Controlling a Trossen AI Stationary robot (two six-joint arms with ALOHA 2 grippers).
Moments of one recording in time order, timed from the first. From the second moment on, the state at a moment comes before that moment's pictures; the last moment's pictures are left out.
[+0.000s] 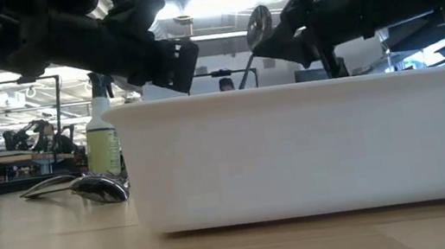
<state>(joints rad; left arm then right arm) -0.29 1.80 0.64 1.14 -1.24 0.35 0.36 1.82 0.61 1.17 1.00 0.94</state>
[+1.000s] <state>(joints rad) -0.26 1.80 0.64 1.03 -1.13 0.23 0.35 1.82 0.61 1.08 1.12 0.83</state>
